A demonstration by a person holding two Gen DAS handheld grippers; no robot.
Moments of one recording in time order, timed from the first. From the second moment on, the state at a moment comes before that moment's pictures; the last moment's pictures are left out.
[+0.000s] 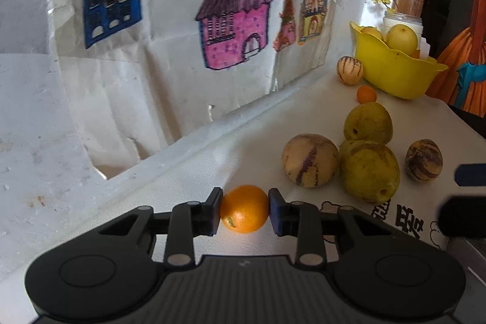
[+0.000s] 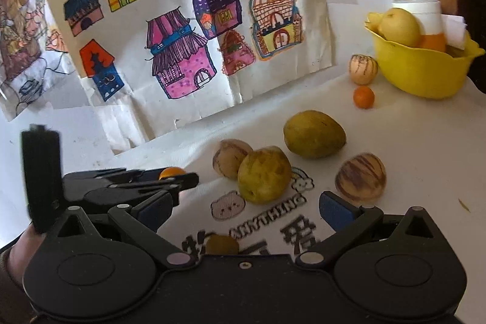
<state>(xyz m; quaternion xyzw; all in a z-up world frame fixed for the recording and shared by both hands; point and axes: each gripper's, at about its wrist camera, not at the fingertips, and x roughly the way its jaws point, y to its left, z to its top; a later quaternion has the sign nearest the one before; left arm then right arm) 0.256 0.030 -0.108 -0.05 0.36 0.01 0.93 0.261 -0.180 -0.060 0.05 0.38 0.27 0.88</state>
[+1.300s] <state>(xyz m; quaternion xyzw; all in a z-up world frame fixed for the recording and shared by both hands) 0.220 0.053 -0.087 -0.08 0.35 0.03 0.93 0.289 -0.151 -0.072 0.00 0.41 0.28 0.87</state>
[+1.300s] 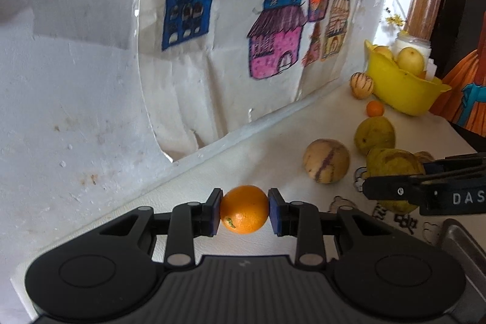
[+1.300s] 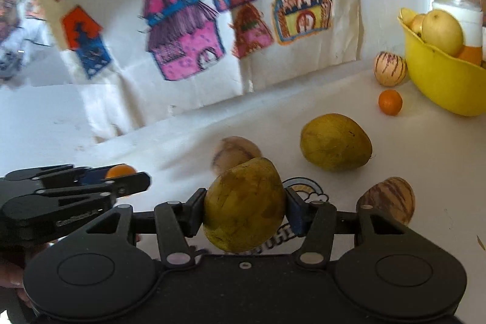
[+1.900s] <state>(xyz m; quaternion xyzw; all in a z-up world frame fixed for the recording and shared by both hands) 0.128 0.011 -0.026 -0.07 0.31 -0.01 0.95 0.163 -0.194 0.009 0.04 0.34 0.28 0.89</state>
